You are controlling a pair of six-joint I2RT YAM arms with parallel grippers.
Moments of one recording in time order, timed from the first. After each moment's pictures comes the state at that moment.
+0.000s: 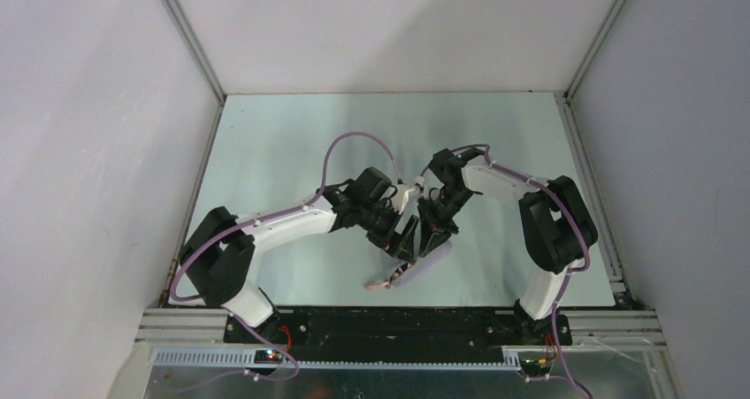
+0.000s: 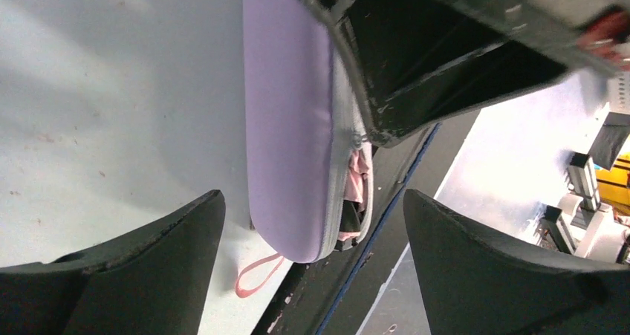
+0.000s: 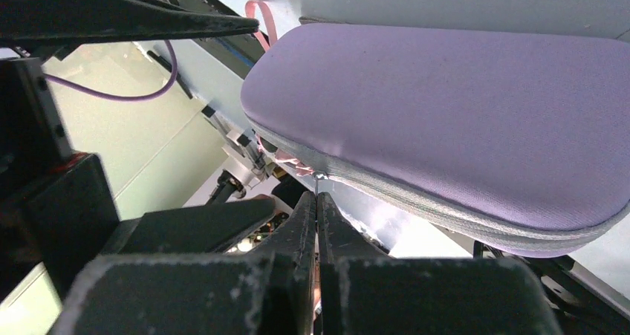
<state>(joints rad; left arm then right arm) -0.82 1.57 1.01 -0.40 0.57 -0.28 0.52 1.80 1.22 -1.09 -0.78 0.30</state>
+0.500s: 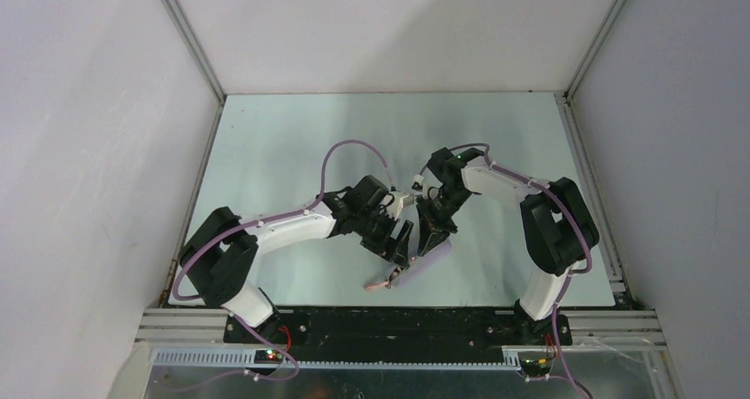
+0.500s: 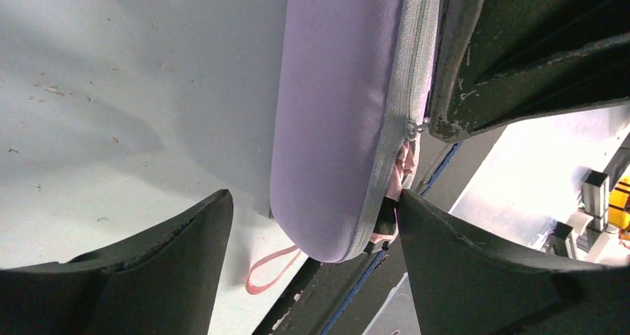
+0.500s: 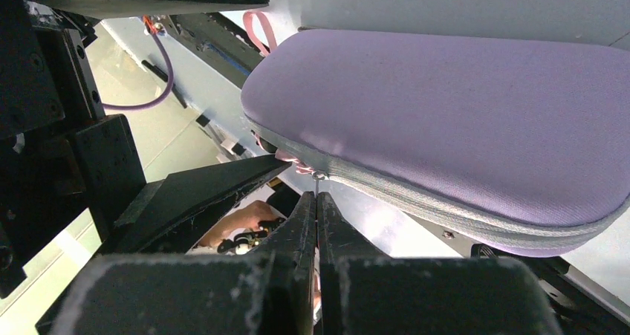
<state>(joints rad) -0.84 1.57 0.93 -0.38 0.49 -0.33 0.53 1.79 1.22 -1.06 -0.76 0.33</state>
